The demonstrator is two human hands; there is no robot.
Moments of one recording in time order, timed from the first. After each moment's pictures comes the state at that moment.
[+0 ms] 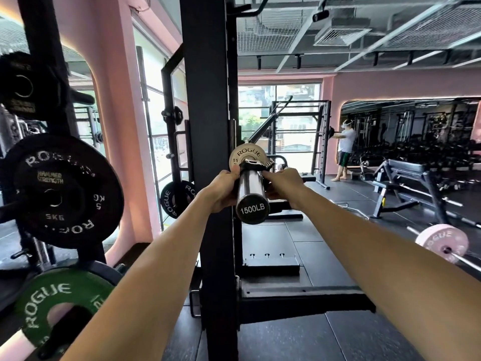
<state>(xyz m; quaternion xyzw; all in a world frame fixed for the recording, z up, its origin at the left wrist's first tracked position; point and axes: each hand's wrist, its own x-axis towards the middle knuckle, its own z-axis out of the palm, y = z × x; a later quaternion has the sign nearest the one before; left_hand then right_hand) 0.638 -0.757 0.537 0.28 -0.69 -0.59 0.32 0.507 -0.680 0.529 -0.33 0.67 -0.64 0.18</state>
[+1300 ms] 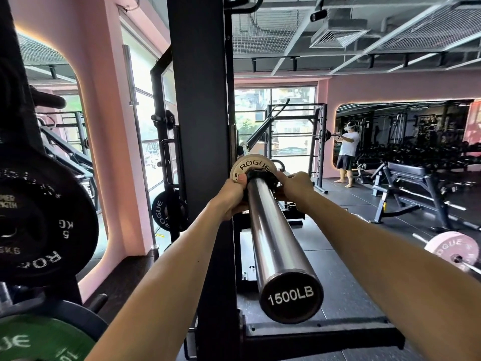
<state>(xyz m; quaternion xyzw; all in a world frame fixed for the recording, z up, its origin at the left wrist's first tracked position) 0.555 -0.866 0.537 0.27 -0.67 -0.61 0.32 0.395 -0.814 0.521 -0.31 0.69 -0.65 0.12</state>
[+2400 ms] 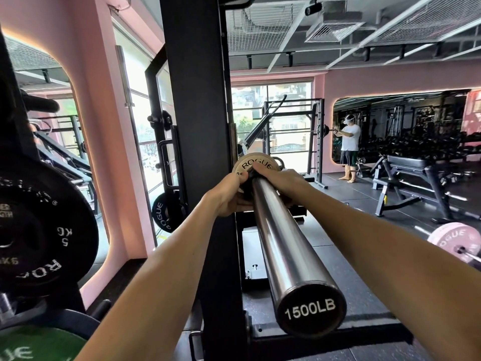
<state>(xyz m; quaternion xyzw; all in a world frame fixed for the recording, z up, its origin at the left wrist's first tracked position) 0.557 -0.891 0.544 0.26 -0.66 -0.67 0.23 0.445 -0.791 0.557 -0.35 0.80 -0.47 0.13</state>
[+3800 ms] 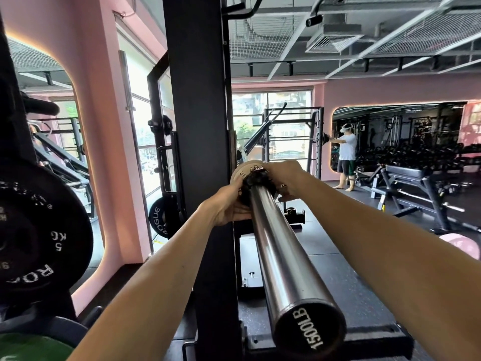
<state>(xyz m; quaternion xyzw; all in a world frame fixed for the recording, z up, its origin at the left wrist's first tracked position) 0.555 -0.898 0.542 0.29 -0.66 -0.65 0.24 0.434 -0.808 0.584 -0.30 0.73 -0.59 0.15</state>
